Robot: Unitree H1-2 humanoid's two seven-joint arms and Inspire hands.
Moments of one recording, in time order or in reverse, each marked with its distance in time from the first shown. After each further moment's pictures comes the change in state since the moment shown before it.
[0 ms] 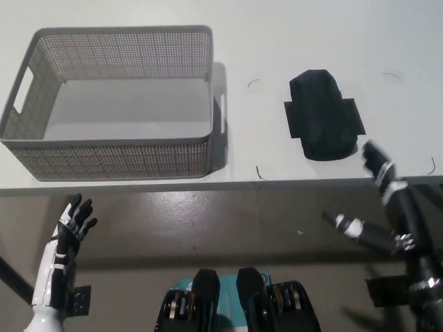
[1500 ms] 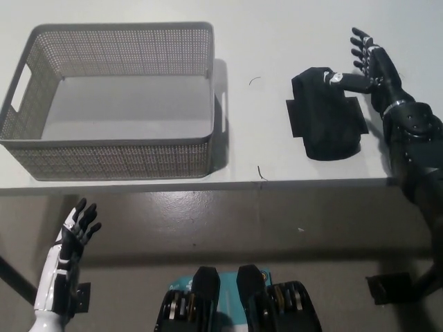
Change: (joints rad) left_arm 0.012 0.002 -0.009 -0.003 -0.006 -0.007 -0.021; right_arm -0.947 -0.077 -0.069 1.445 -0.002 -0.105 -0.056
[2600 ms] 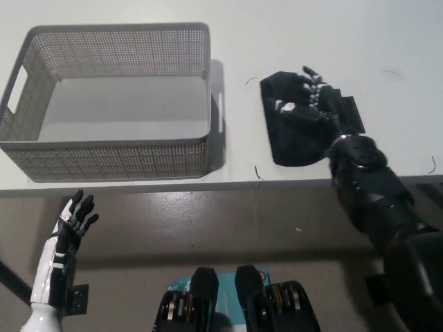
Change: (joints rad) left_arm -0.020 0.009 0.006 -0.012 -0.006 0.000 -0.002; right_arm 0.045 0.181 -0.036 0.021 0.059 0.002 -0.008
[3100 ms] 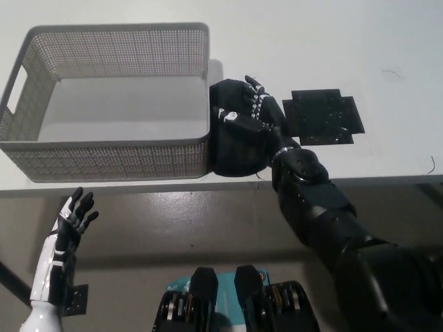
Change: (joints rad) left_arm -0.007 0.000 0.001 0.000 0.000 0.000 0.000; right_arm -0.014 0.152 -0.047 -0.002 0.048 -0.043 -0.038
